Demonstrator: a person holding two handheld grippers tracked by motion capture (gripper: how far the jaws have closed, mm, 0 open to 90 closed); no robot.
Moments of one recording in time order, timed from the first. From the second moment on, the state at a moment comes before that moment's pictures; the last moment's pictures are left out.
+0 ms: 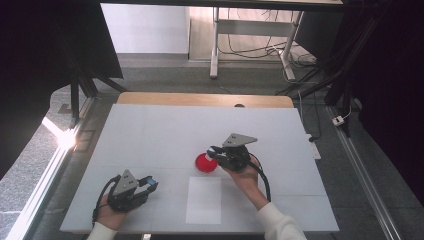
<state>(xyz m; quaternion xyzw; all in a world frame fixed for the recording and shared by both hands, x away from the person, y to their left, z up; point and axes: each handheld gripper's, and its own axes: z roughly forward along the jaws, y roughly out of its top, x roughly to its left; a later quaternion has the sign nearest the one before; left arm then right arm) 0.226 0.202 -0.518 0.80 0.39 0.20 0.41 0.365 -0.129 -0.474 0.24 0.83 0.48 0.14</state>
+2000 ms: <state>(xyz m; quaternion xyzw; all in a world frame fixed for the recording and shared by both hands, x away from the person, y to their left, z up) 0.227 0.203 -0.520 0.80 0.40 0.19 0.42 0.310 -0.153 -0.463 0.19 0.84 0.50 0.11</state>
